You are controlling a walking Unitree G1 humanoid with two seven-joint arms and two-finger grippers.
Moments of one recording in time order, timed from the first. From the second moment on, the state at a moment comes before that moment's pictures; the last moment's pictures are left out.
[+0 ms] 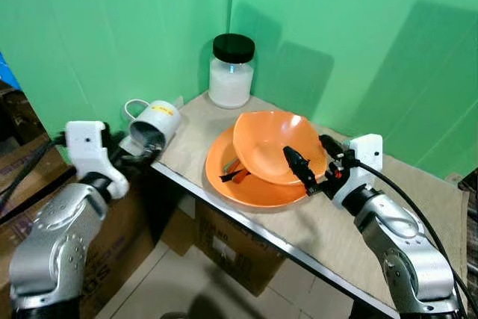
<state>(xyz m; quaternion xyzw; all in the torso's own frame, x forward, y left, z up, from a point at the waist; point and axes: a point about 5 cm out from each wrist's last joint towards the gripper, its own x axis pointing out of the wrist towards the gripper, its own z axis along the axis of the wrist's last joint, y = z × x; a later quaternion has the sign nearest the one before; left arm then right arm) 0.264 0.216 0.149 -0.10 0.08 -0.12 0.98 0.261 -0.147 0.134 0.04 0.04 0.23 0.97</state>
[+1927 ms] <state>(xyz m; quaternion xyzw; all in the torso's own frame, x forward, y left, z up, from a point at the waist) 0.318 0.212 0.130 -0.18 0.12 -0.08 0.97 0.220 -0.126 0.129 0.03 0.07 0.45 0.89</state>
